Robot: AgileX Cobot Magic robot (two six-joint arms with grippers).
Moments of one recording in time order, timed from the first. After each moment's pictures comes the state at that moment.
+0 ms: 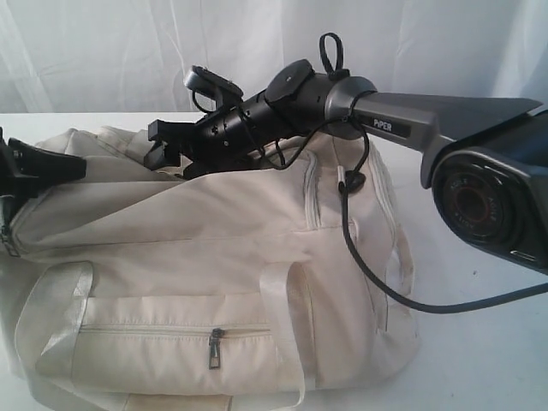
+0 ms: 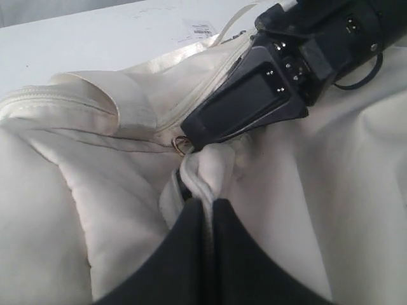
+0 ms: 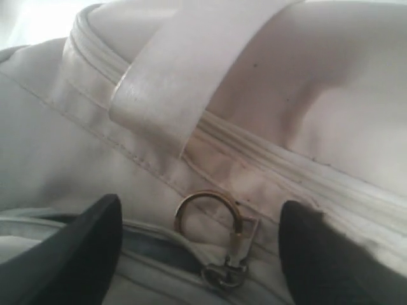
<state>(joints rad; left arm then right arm) 0.19 1.60 -0.84 1.66 -0.97 -1.26 0.68 2.39 -1.99 0.98 0.74 -0.42</state>
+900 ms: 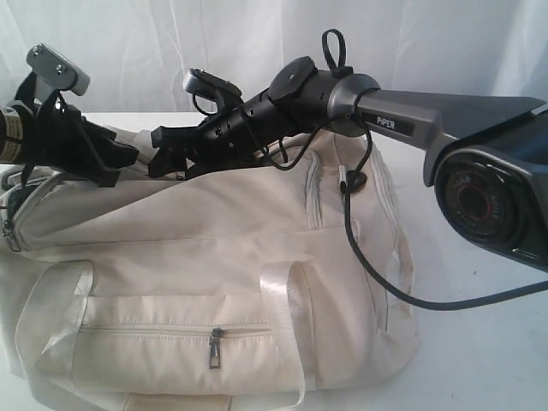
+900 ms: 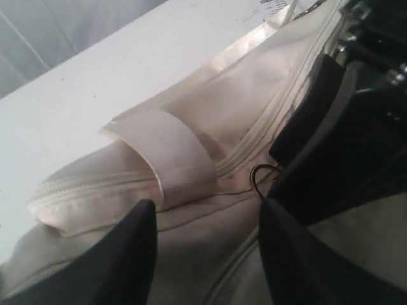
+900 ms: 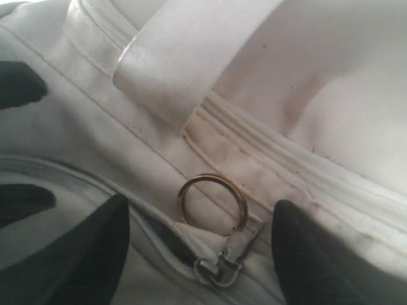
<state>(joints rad) -0.09 1.66 -0.99 1.66 -0.49 -1.20 0.67 2.39 -2.00 0.96 0.80 -0.47</state>
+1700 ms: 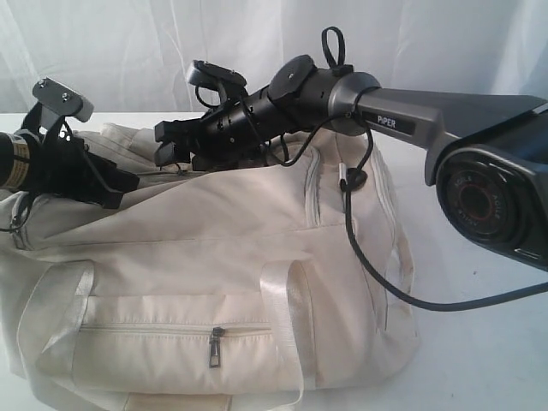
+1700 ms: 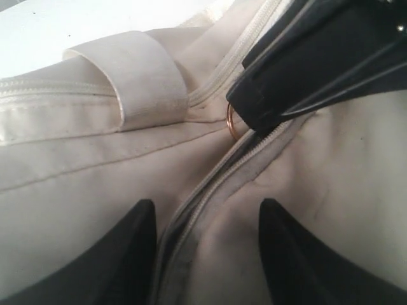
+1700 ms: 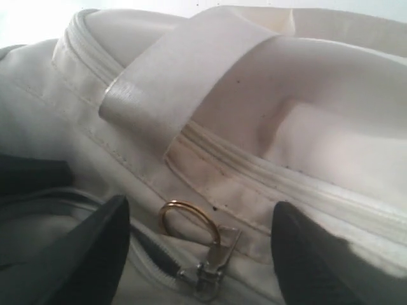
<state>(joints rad) -0.09 1.70 -0.94 1.66 -0.48 -1.26 0.67 2.38 -2.00 0.93 0.68 -0.50</state>
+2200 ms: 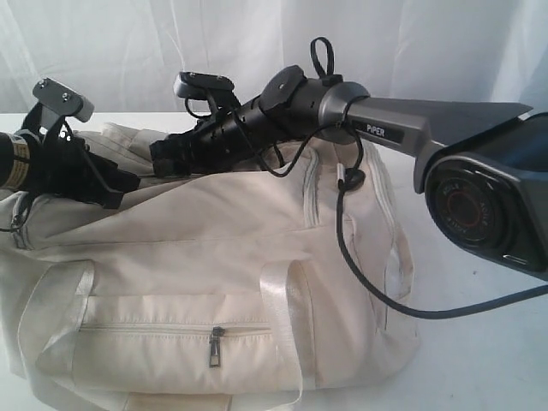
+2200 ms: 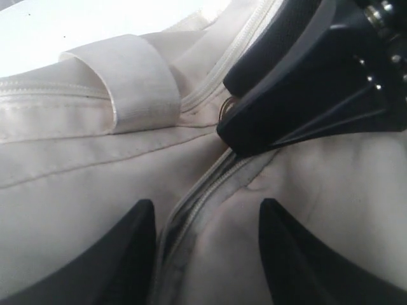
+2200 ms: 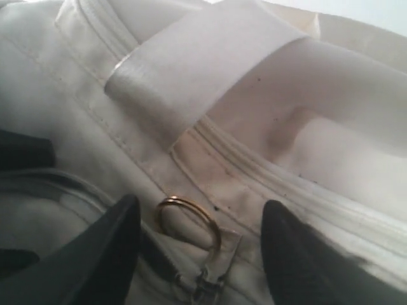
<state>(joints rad) -0.09 1.70 -0.94 1.66 -0.49 -1.26 0.70 2.40 -2.00 0.92 0.64 -0.65</state>
